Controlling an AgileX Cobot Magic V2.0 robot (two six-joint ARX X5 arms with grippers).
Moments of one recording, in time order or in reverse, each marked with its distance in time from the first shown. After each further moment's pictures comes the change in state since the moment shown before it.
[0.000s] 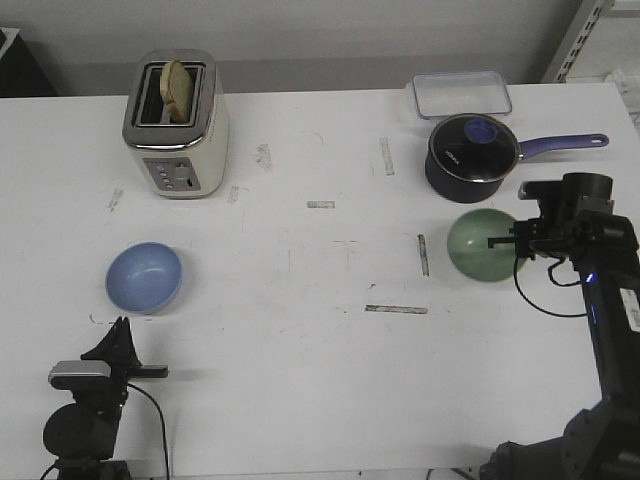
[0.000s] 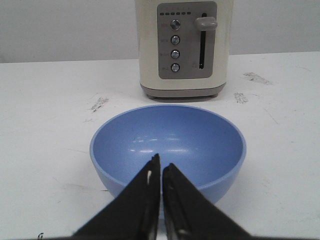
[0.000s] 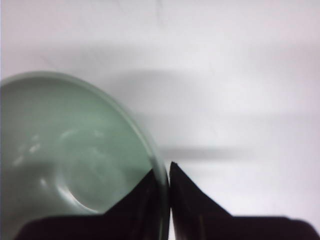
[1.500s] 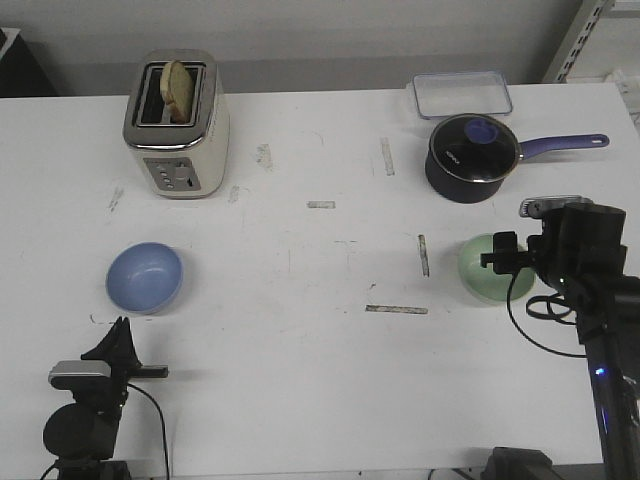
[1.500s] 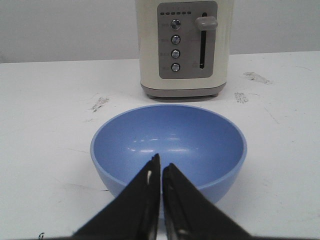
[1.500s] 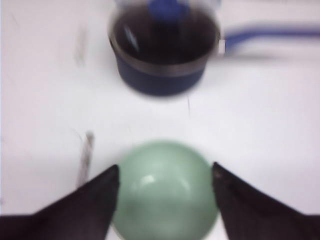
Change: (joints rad) left arm 0.000 0.000 0.000 -0.001 0.000 0.003; right arm 0.109 -0.360 -0.109 -0.007 0.135 0.096
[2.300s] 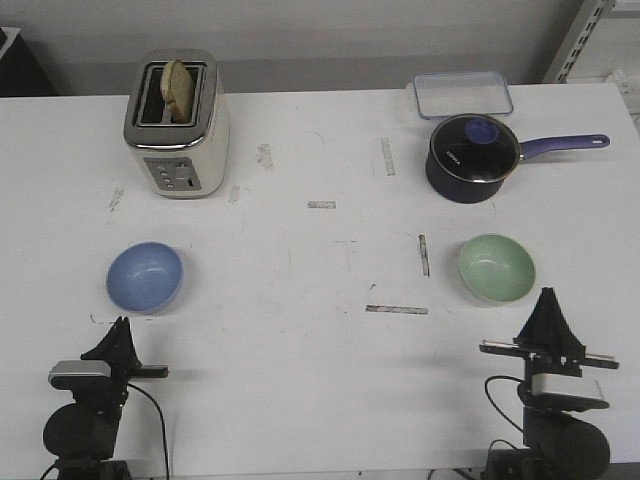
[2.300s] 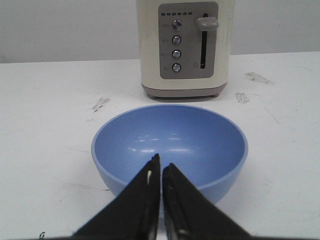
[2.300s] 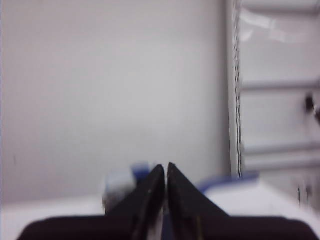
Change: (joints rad) left arm 0.000 0.000 0.000 -0.001 0.000 0.000; right arm 0.127 -1.110 -1.061 1.113 0.182 0.109
